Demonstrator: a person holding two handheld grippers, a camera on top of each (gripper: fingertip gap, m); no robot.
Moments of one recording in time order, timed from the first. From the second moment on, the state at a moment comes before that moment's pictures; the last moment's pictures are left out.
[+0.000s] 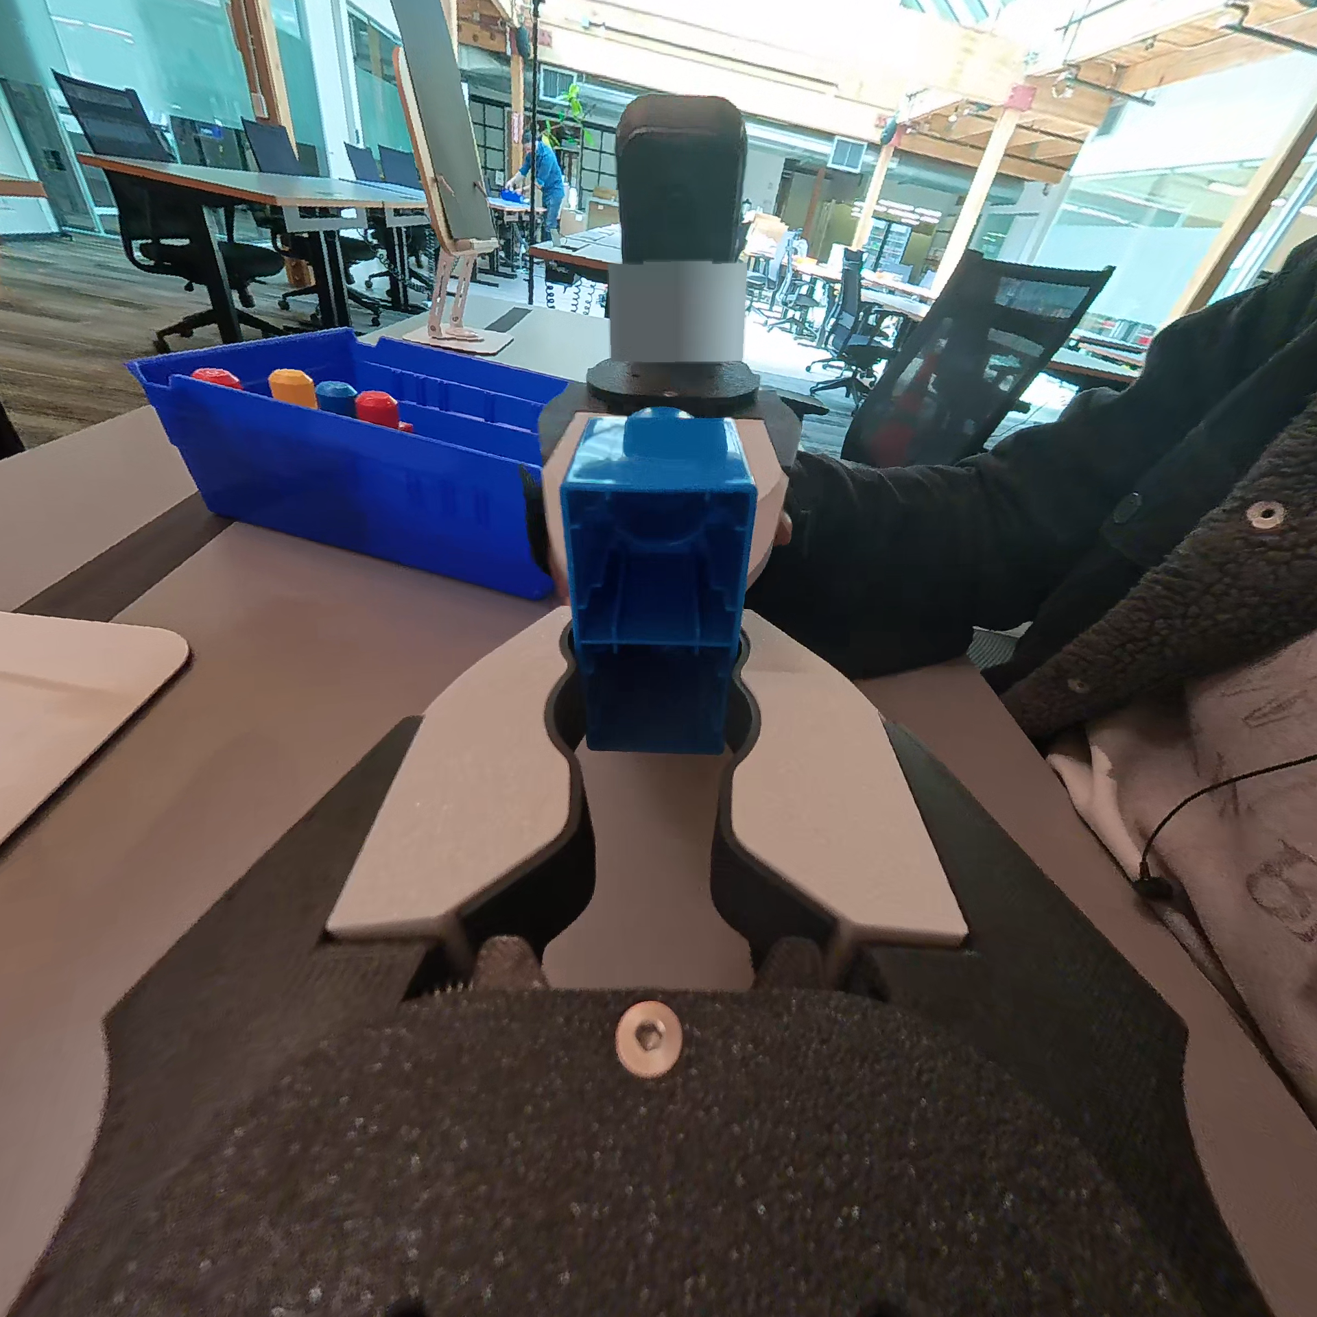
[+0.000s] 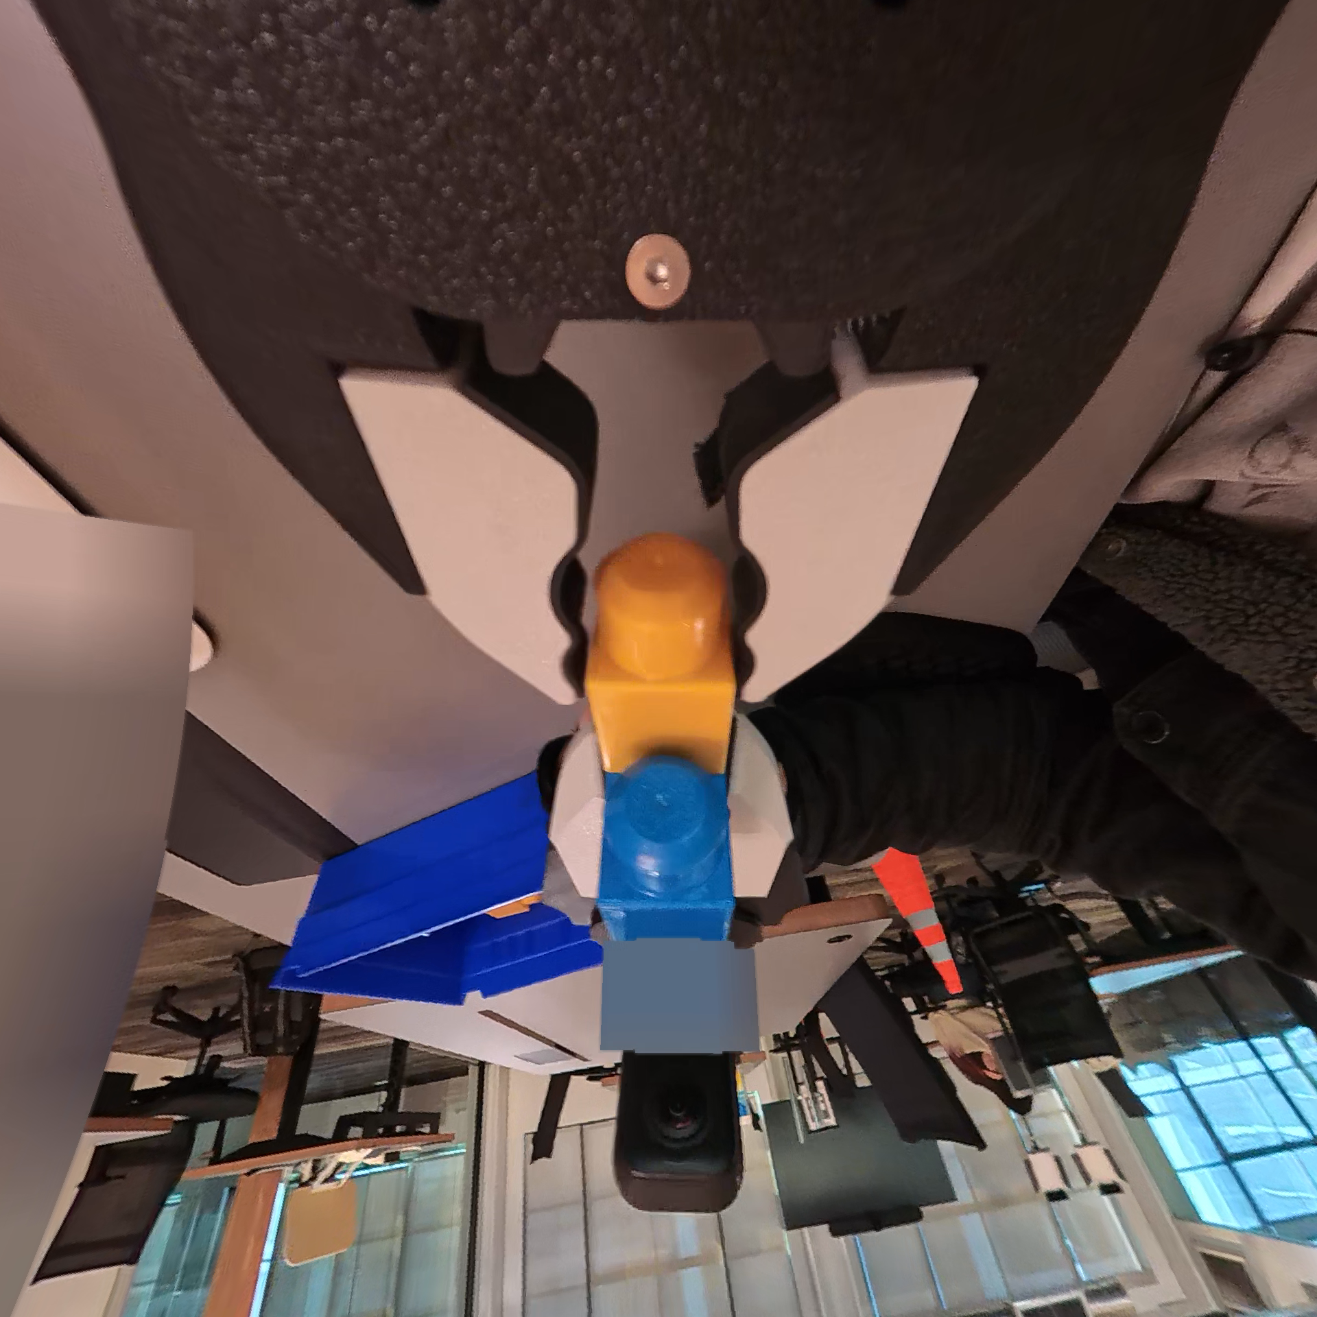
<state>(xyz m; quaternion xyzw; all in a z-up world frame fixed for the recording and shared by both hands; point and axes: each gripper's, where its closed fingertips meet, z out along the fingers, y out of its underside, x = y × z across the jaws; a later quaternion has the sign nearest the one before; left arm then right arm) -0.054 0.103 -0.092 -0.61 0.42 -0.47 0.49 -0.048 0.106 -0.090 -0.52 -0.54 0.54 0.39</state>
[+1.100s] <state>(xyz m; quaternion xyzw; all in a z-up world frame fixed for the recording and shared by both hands) -0.058 0.109 -0.090 -0.61 0.42 -0.45 0.50 -0.039 0.116 -0.084 -0.52 -0.53 0.53 0.41</state>
